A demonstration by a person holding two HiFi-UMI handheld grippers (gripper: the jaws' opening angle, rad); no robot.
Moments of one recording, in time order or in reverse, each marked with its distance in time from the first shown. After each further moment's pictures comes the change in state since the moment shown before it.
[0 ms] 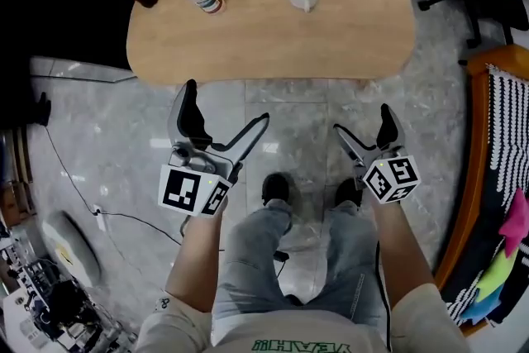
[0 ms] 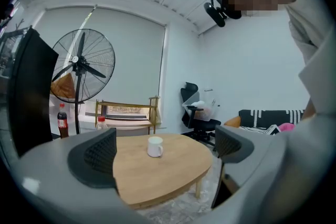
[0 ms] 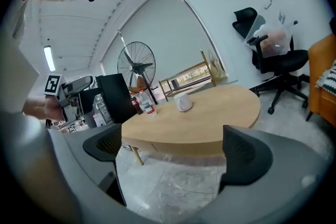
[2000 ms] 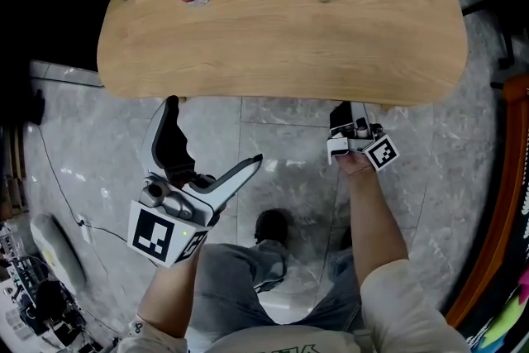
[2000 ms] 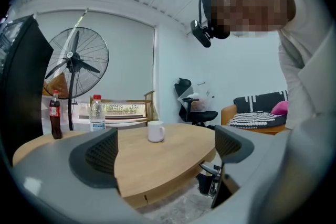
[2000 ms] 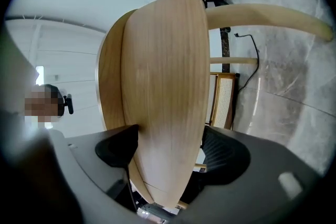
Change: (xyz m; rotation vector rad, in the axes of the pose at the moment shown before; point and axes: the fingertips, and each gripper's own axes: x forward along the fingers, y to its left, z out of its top) left arm 0.026 0.015 -0.122 0.135 -0.044 -0.065; right arm 0.188 -0.119 -0.131 0.871 -0.556 0.451
